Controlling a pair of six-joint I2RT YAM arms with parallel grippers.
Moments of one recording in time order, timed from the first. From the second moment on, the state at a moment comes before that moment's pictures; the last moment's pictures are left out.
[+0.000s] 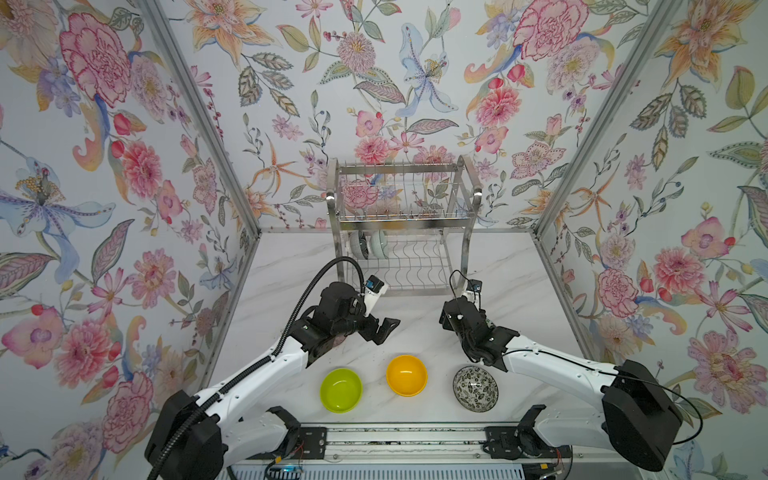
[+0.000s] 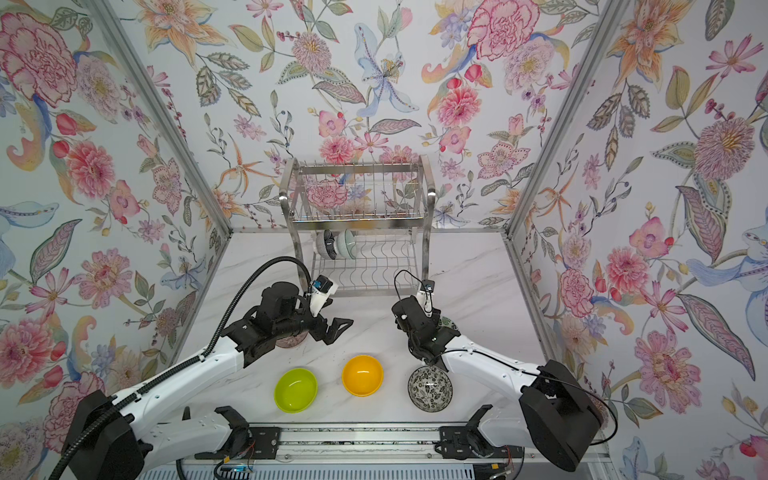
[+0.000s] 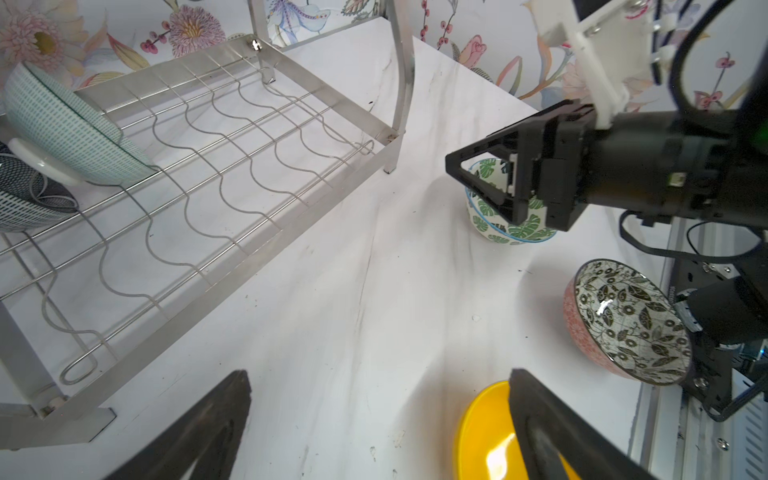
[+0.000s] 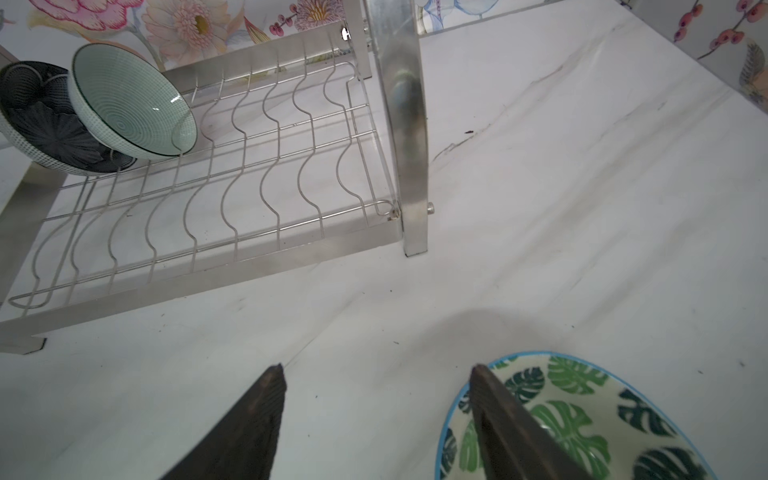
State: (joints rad) left arm -0.65 1.14 0.77 -0.17 0.29 0.01; right arm 0.76 1.29 0.69 -0.14 0.63 0.69
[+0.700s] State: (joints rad) left arm -0.67 0.97 0.55 0.09 0.29 -0.01; right arm 0.73 1.28 0.85 -0.62 0.50 0.84
